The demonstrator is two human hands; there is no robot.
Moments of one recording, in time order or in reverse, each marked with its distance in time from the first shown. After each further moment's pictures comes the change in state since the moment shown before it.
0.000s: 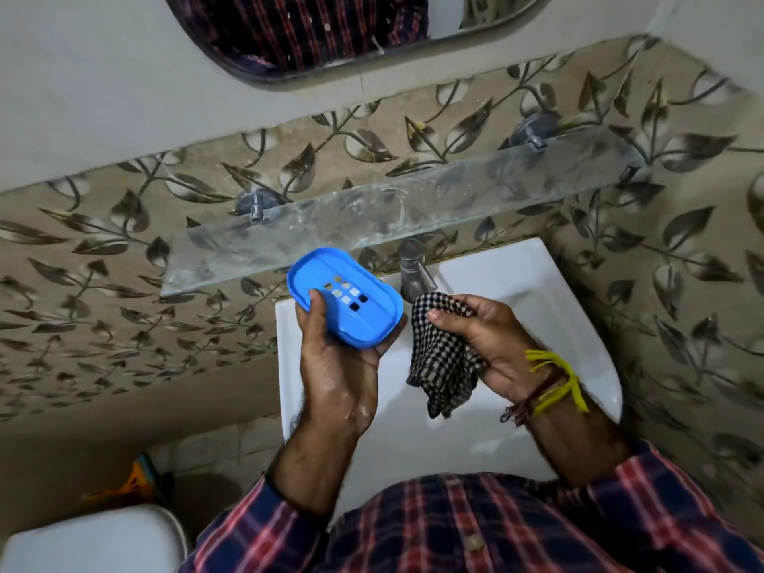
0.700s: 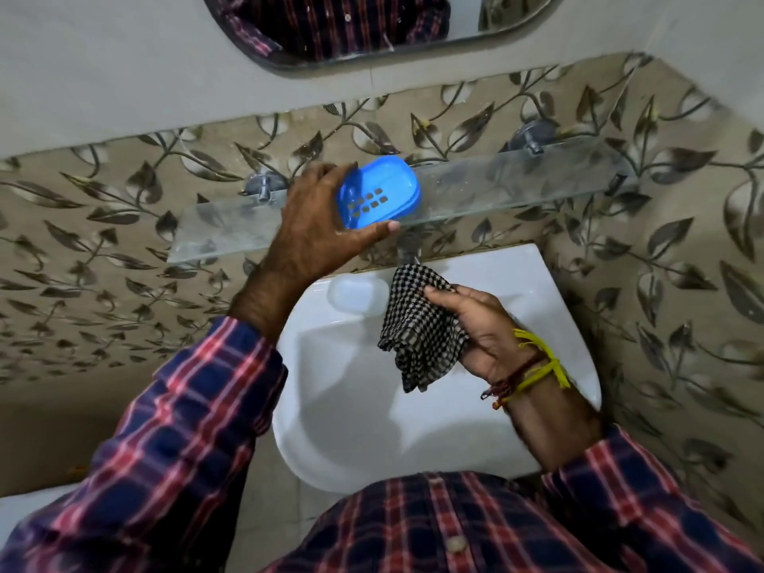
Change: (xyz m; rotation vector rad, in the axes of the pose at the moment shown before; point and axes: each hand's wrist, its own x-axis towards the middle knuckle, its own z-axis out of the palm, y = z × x) left_hand 0.071 0.073 0.044 1.703 -0.298 0.801; right_hand -0.003 -0.006 -0.002 0.121 -0.058 0.085
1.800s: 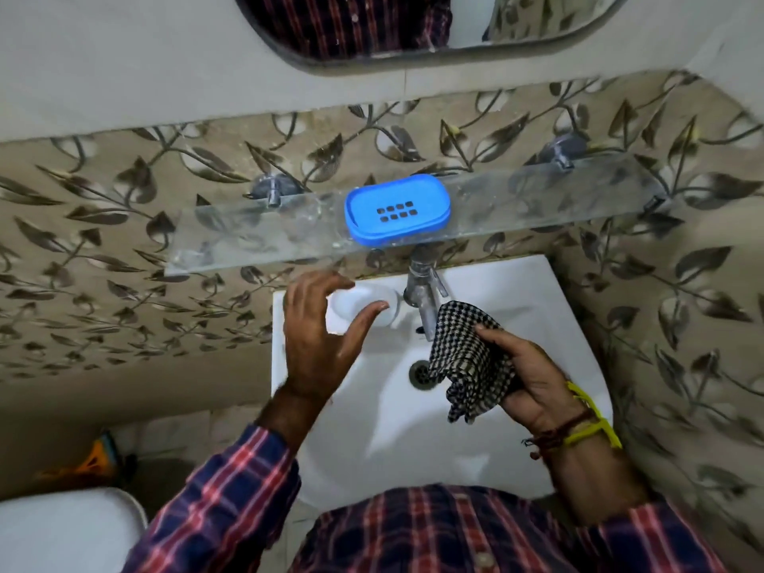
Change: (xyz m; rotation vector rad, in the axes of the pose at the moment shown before) left_hand -0.086 -0.060 0.071 -0.224 0.579 0.158; right_hand 0.011 0.013 -0.029 0.098 0.198 0.116
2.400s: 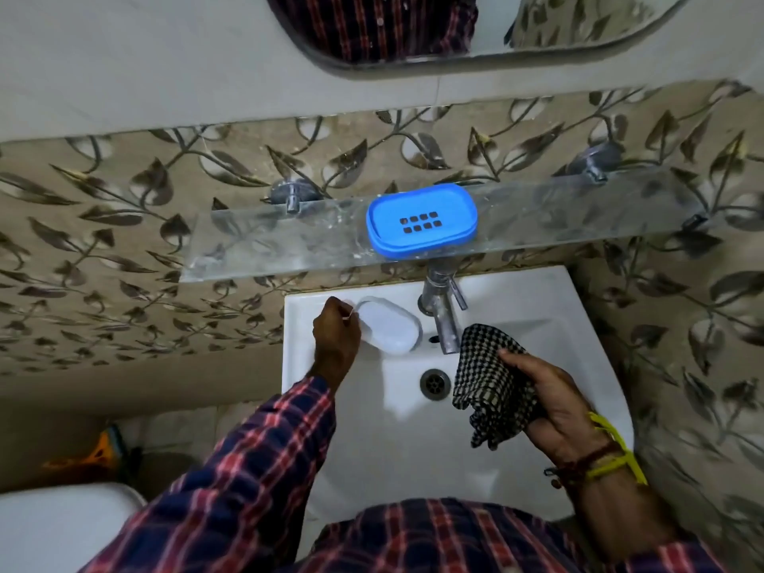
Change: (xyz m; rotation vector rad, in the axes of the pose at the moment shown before) left_hand -0.033 -0.103 0.067 0.147 -0.447 -0.973; right_hand 0.014 0.009 -0.013 -0.078 0.084 -0.052
